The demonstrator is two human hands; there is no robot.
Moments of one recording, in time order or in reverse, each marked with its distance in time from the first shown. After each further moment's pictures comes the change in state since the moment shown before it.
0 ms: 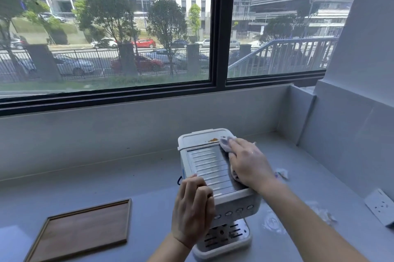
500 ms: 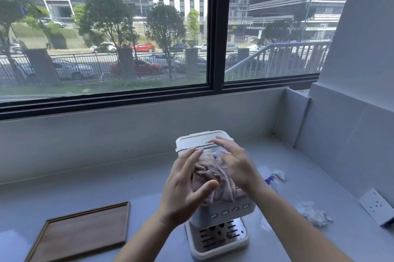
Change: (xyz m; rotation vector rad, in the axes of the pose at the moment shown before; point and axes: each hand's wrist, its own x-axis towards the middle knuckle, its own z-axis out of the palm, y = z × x) left_hand 0.055 0.003 -0.041 -0.257 -0.254 -0.389; right_hand -0.018 -0.034 -0.017 0.722 -0.043 0.028
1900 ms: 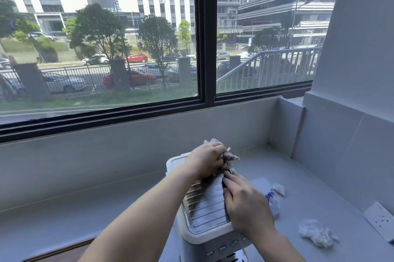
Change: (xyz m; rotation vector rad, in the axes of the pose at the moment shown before) left_hand 0.169 -0.027 0.065 0.422 -0.463 0.235; right_hand -0.010 0.055 0.003 -0.671 0.186 -0.063
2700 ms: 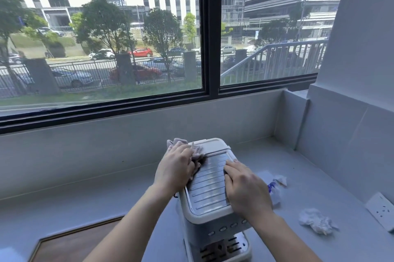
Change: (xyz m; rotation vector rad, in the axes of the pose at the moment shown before) left_hand -0.098 -0.019 -0.007 0.144 0.257 -0.284; right_hand 0.000 -0.002 -0.004 -0.032 -0.020 0.009
